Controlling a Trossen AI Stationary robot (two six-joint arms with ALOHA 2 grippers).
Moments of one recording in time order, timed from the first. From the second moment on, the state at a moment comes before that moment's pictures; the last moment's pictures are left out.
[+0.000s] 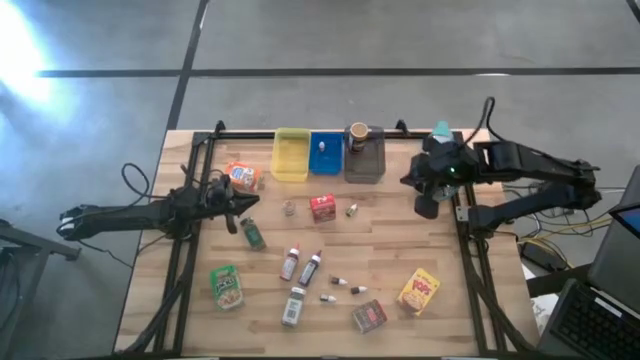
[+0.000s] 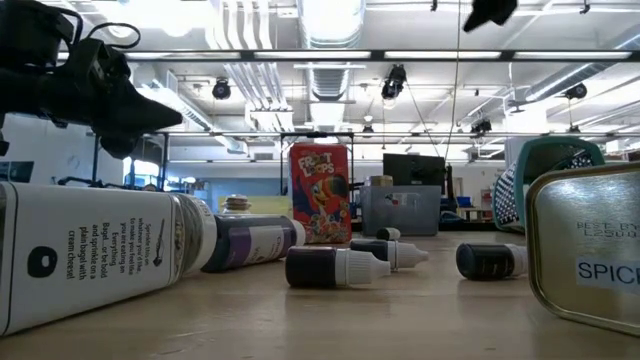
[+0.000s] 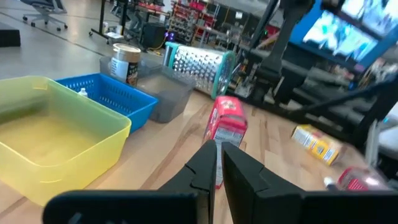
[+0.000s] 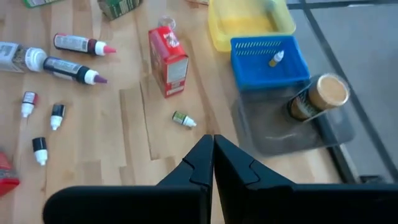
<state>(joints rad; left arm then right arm) 0.14 0.30 0.01 0.17 -0.13 -0.33 -0.04 1.05 1.29 -1.06 0.19 0.09</state>
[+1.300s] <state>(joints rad) 0.14 0.50 0.27 0.31 -0.10 -0.14 -0.04 0.45 0.55 -0.54 0.04 0.04</state>
